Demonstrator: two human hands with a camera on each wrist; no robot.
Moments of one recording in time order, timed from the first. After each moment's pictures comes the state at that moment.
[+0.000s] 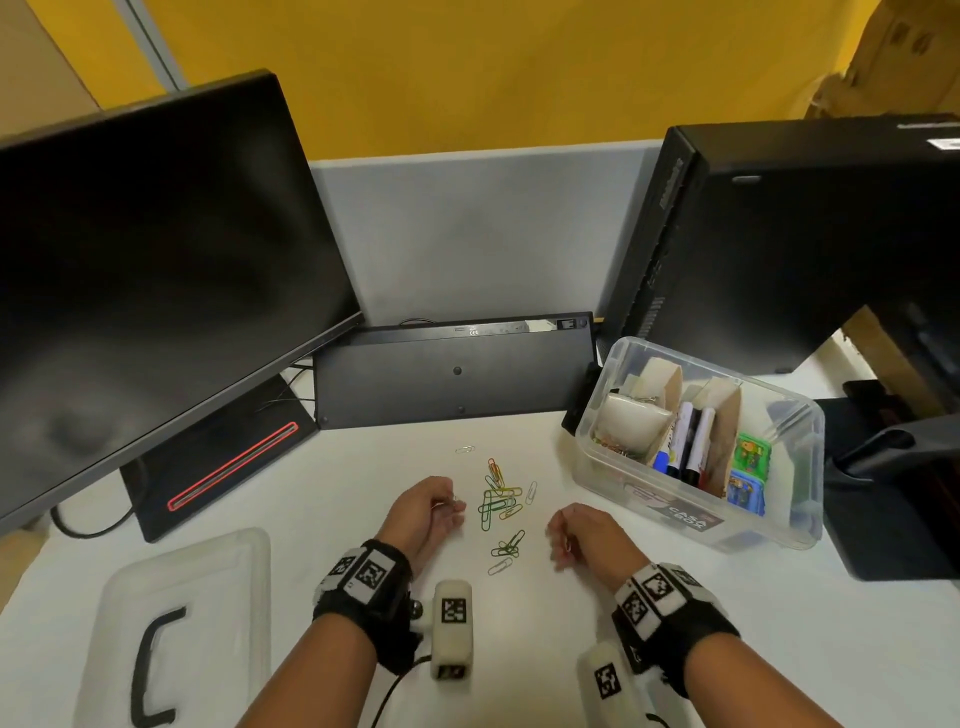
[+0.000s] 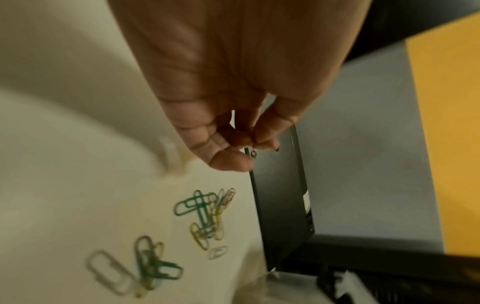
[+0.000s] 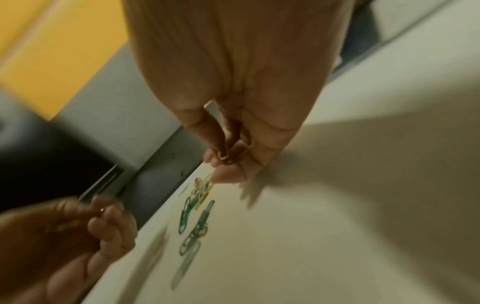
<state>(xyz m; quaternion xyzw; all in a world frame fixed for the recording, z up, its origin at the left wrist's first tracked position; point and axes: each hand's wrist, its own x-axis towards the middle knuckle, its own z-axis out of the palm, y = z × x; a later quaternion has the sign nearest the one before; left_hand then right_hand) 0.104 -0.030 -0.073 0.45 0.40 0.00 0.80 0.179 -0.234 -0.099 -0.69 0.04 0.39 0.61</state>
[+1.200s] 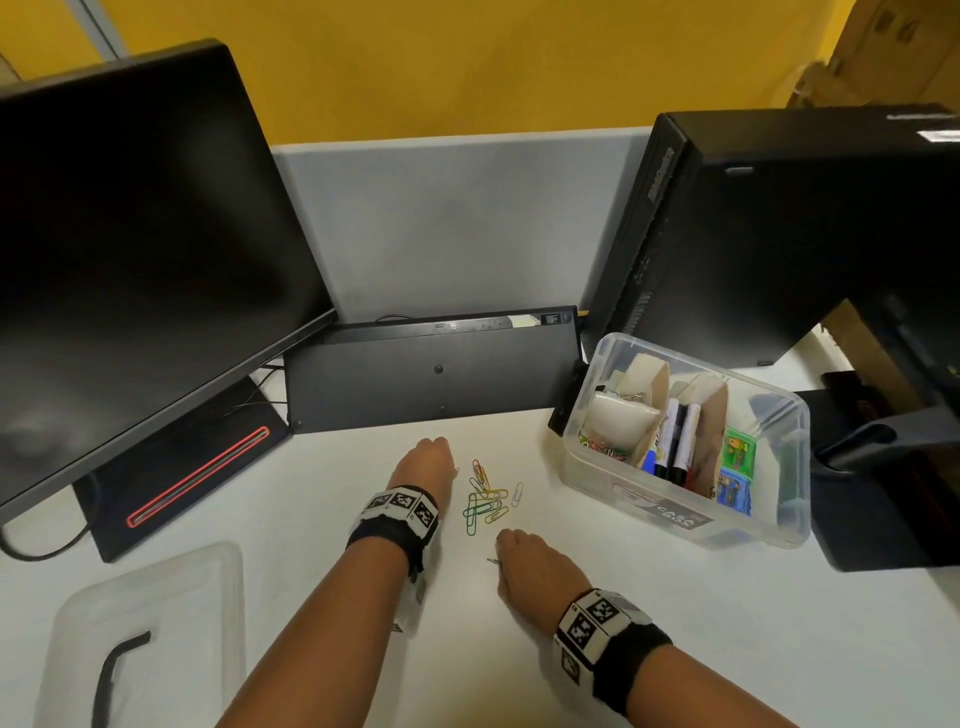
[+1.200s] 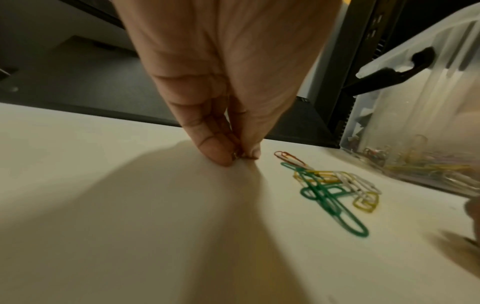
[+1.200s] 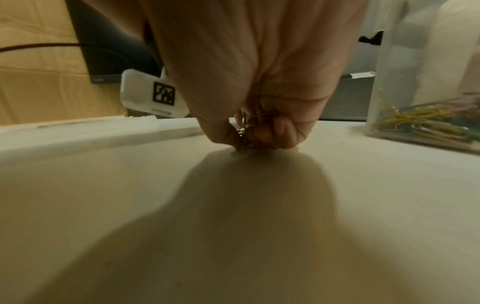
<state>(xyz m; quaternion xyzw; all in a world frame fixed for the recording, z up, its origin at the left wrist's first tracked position) 0.177 -0.013 -0.104 0.95 0.22 -0.14 0.19 0.140 -0.198 -0.099 -0.91 -0.34 0.25 0.06</state>
